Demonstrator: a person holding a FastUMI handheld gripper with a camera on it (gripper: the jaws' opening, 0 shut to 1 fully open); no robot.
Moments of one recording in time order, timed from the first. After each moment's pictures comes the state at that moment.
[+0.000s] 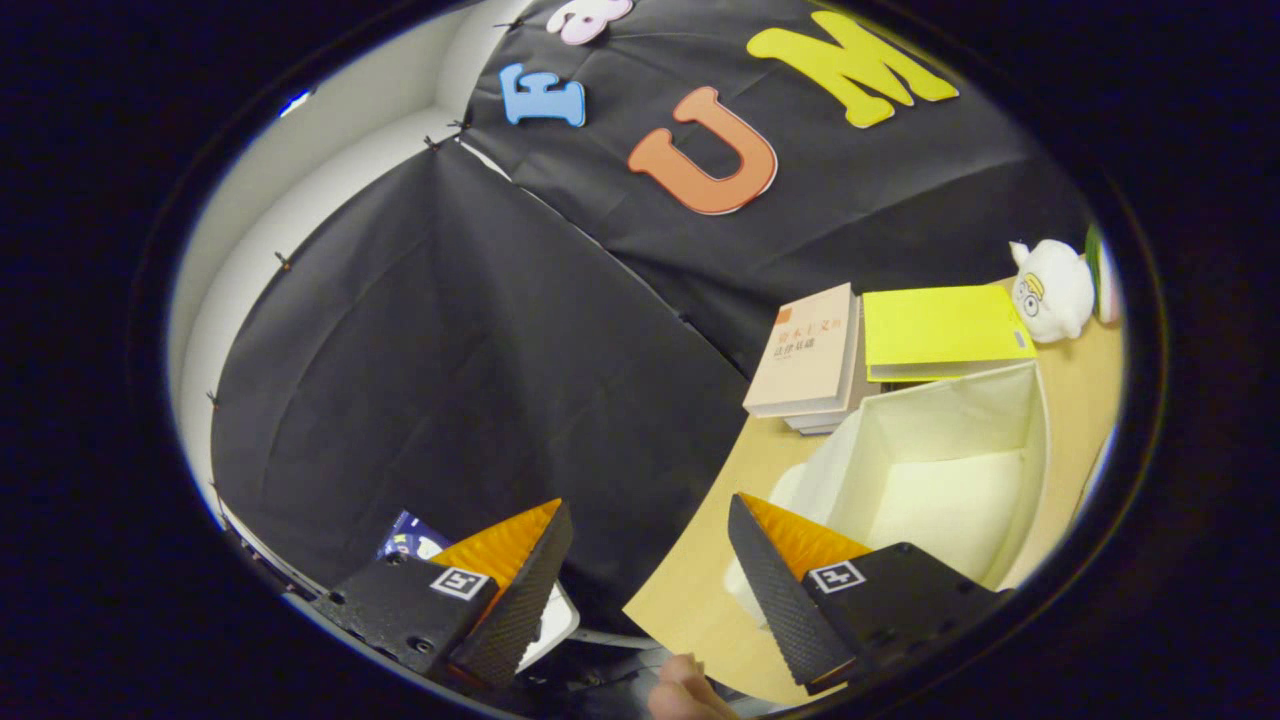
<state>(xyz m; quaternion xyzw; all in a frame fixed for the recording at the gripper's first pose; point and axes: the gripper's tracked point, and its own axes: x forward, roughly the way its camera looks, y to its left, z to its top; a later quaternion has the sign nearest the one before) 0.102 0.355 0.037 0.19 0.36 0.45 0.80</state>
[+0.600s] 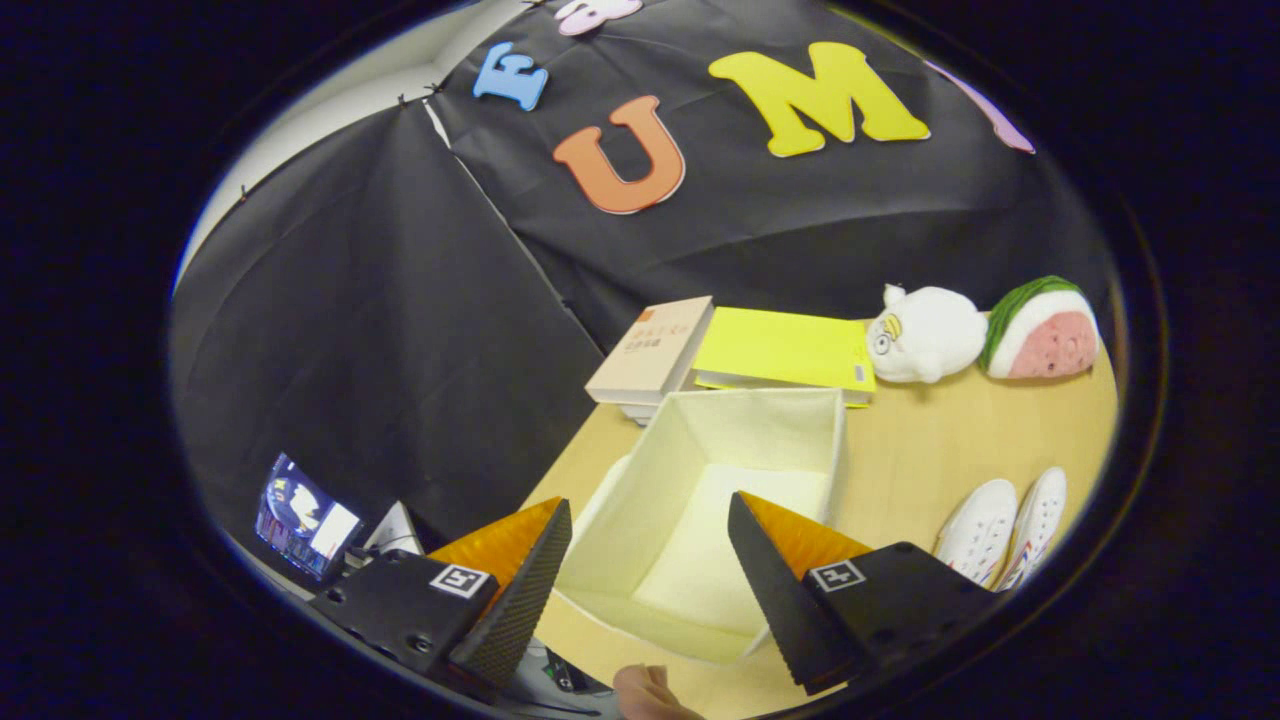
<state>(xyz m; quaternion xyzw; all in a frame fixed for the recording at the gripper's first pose) 0.154 0.210 -0.038 0.08 0.38 0.31 0.87</state>
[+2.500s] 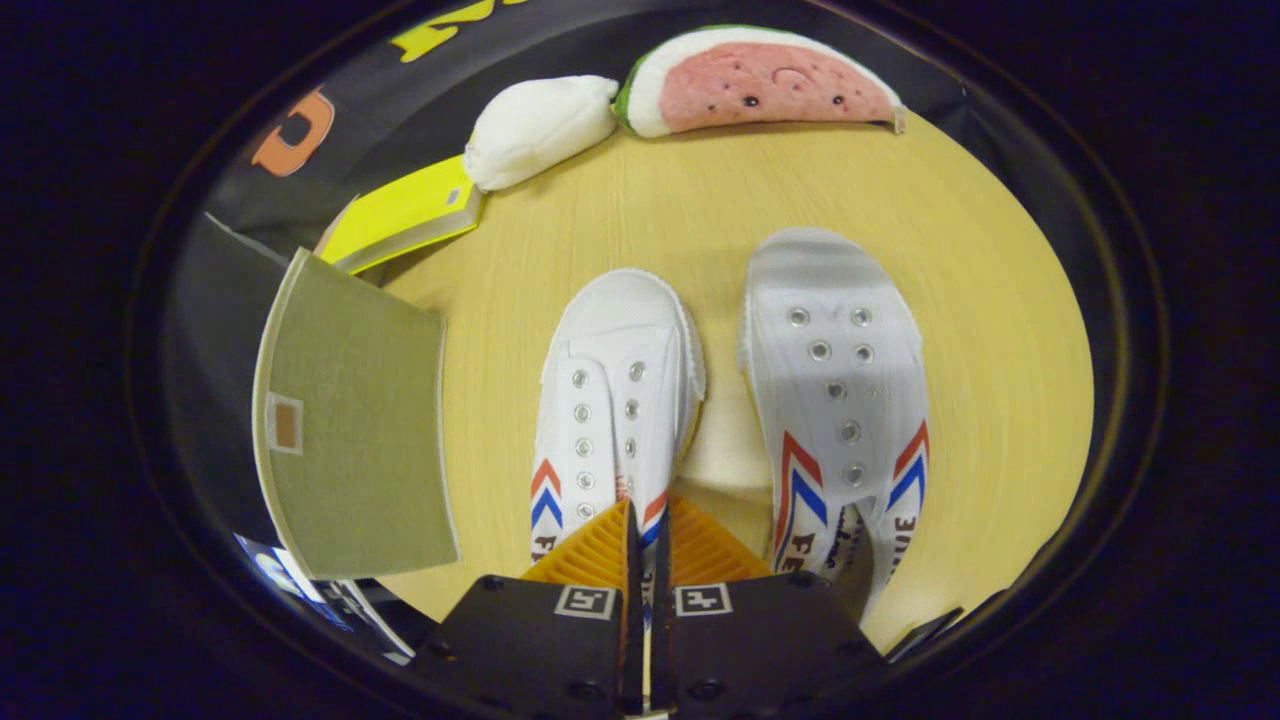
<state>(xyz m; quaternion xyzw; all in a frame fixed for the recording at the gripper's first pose) 0.168 -0.030 -0.225 0.15 0.62 0.06 0.77</state>
